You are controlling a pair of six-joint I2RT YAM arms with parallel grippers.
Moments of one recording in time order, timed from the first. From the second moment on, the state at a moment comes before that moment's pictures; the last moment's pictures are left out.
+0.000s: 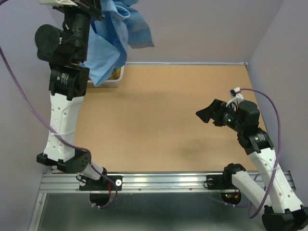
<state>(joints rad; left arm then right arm) -0.34 1.55 2.25 -0.08 -0.19 -0.17 0.22 0.75 0.82 -0.46 -0.35 0.57</state>
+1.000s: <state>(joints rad) -0.84 1.71 1.65 -0.22 0.05 -0.49 0.22 0.60 0.82 -0.61 -0.26 0.54</state>
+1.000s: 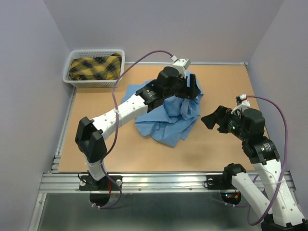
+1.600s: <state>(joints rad) -0.67 1.22 1.13 -0.14 -0.12 -0.65 0.22 0.83 0.81 -0.63 -0.16 0.61</state>
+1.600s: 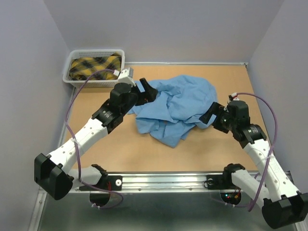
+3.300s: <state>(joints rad) -0.59 1.35 0.46 0.33 -0.31 -1.53 0.22 1.02 0.32 0.05 0.02 1.44</state>
